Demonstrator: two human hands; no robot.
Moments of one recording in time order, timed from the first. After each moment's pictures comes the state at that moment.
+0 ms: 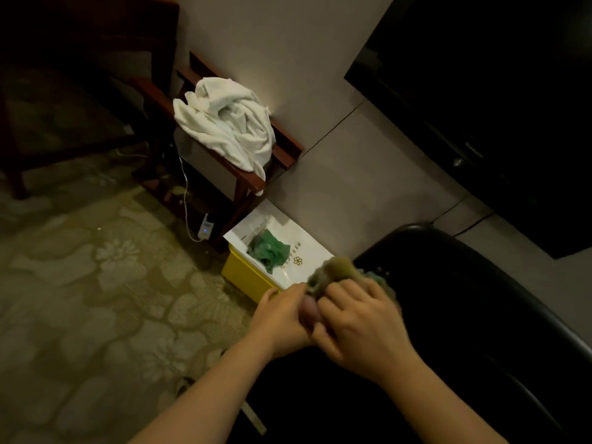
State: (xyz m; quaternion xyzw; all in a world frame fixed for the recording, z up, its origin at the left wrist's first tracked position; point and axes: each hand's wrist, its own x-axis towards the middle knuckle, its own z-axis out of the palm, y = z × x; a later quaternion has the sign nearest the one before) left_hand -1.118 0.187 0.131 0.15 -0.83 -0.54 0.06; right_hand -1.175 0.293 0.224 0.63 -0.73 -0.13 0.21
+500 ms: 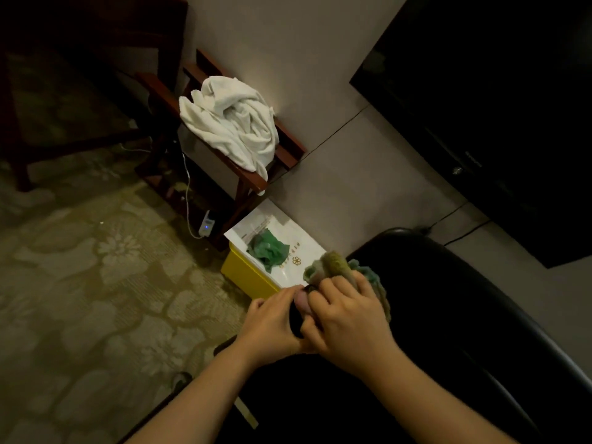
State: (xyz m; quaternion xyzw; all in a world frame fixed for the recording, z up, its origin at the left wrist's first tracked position) left_hand -1.104 0.184 0.124 0.14 -0.81 -0.57 0.09; right_hand -1.167 0.276 0.226 0.60 -0.76 -0.15 0.18
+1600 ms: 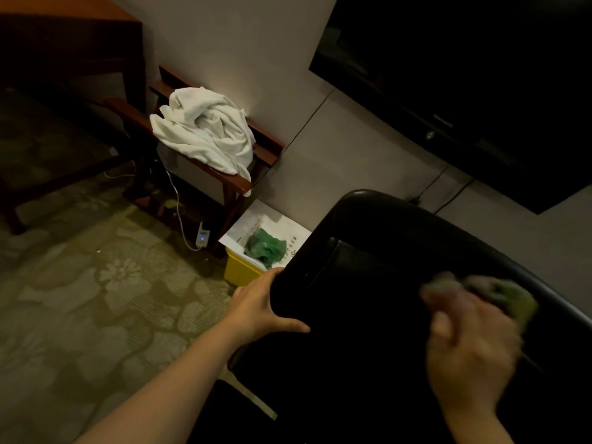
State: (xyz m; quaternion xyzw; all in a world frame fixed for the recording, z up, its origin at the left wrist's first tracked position) left_hand -1.095 0.170 0.138 0.14 -0.81 -0.56 0.02; right_hand -1.169 0.405 0.237 0.28 -0.86 0.10 0.41
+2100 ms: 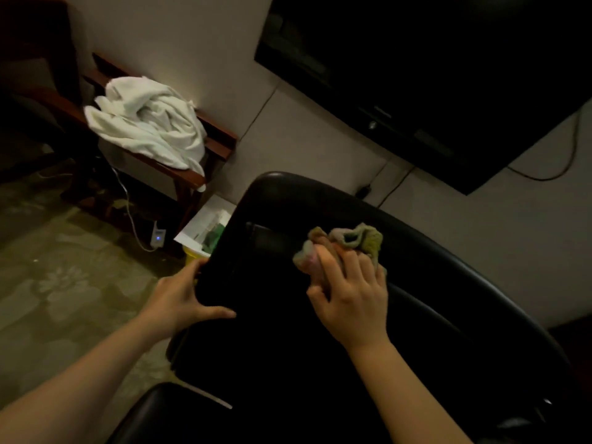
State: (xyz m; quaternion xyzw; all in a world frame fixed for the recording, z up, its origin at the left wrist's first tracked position) left_hand -1.083 0.155 0.134 0.19 -0.83 -0.52 0.06; right_hand -1.174 0.373 0.240 0.42 -0.83 0.03 0.37
